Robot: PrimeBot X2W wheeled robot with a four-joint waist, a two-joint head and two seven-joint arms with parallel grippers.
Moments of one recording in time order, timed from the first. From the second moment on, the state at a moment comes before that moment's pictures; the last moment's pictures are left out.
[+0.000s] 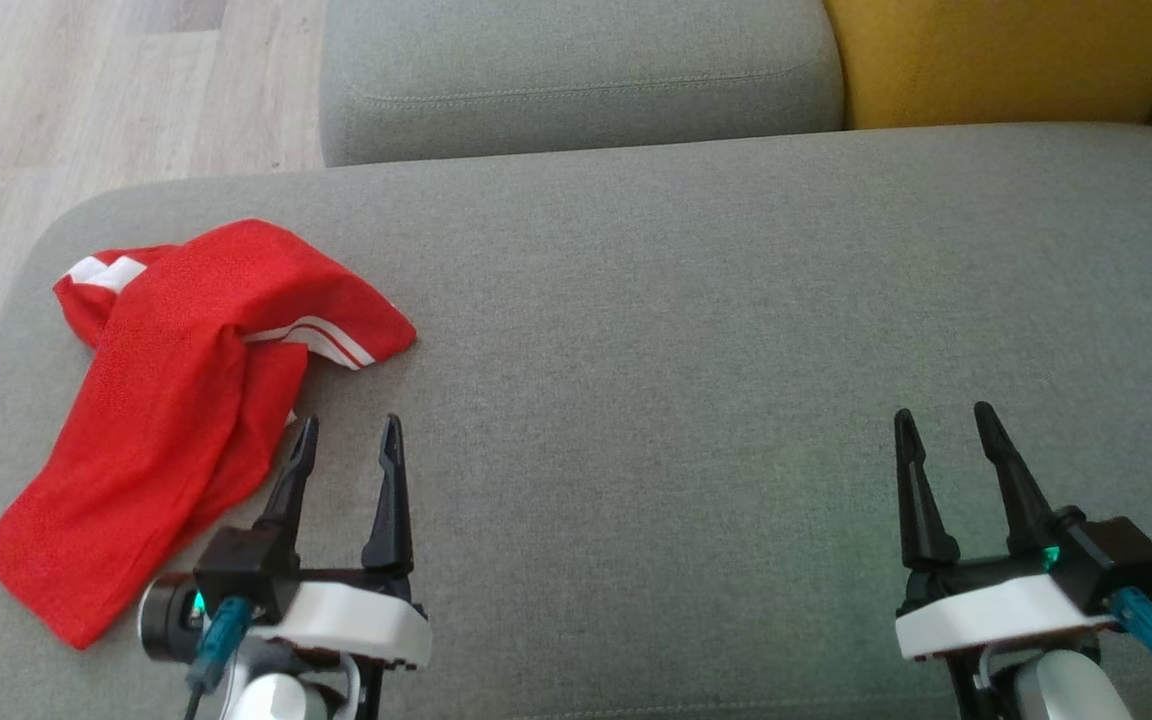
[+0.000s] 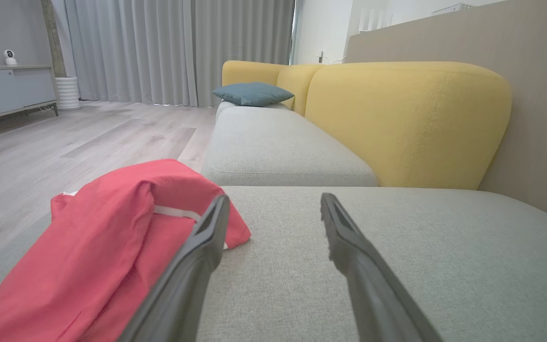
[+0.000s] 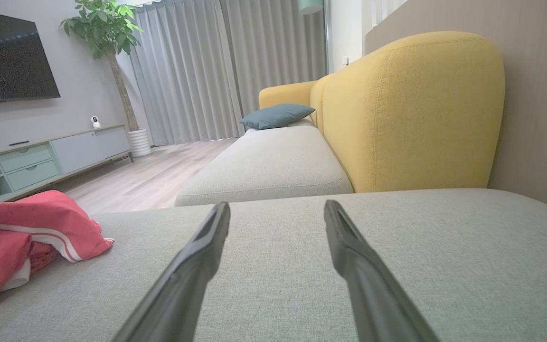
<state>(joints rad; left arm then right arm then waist) 0.02 0.05 -0.27 0.07 -0.17 0.13 -0.25 0.02 -0.04 0.05 0.17 0.14 0.13 -0.25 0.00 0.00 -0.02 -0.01</state>
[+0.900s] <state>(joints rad) 0.02 0.05 -0.24 0.11 -0.17 0.14 -0.25 0.03 -0.04 0.09 0.19 0.14 0.13 -0.25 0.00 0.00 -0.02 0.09</state>
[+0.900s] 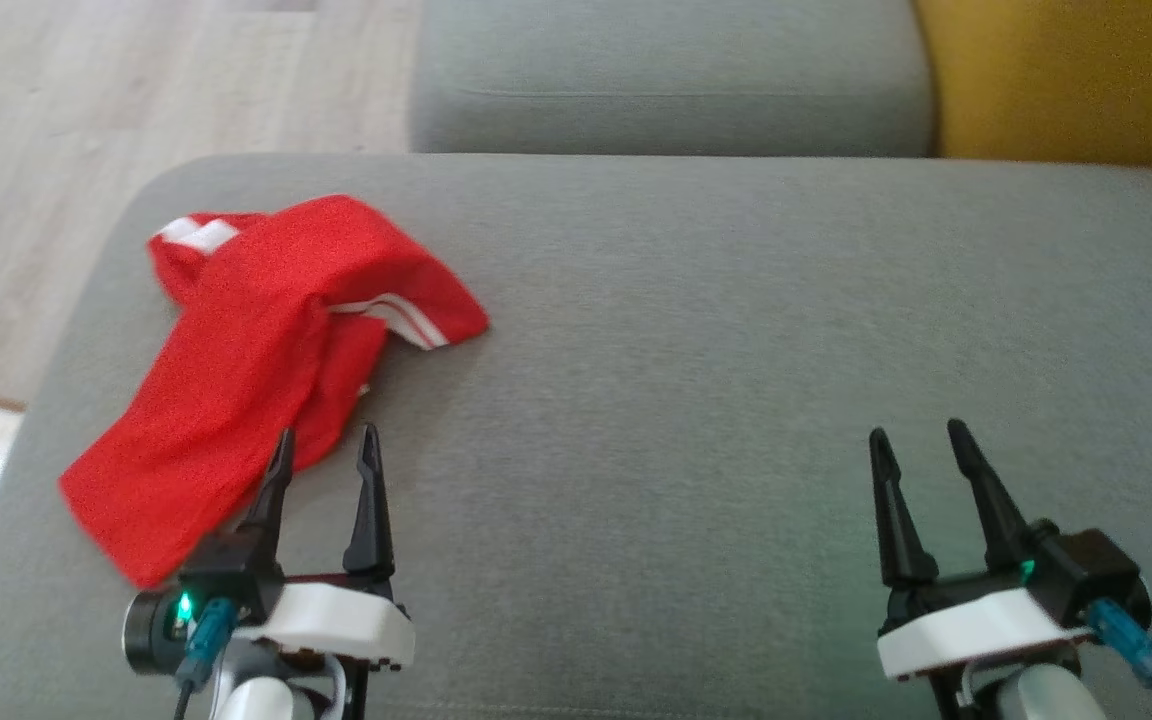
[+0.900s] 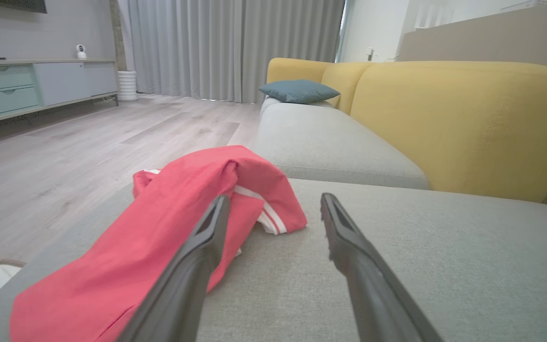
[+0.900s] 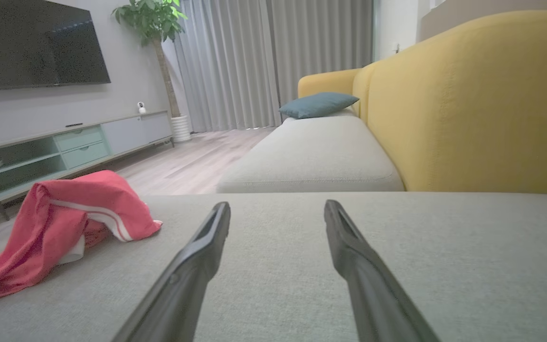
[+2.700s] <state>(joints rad) -0.61 0.26 -0.34 0.42 -0.20 -0.13 0.05 -0.08 -0.04 -0.05 0.06 0.08 0.13 -0.25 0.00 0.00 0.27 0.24</state>
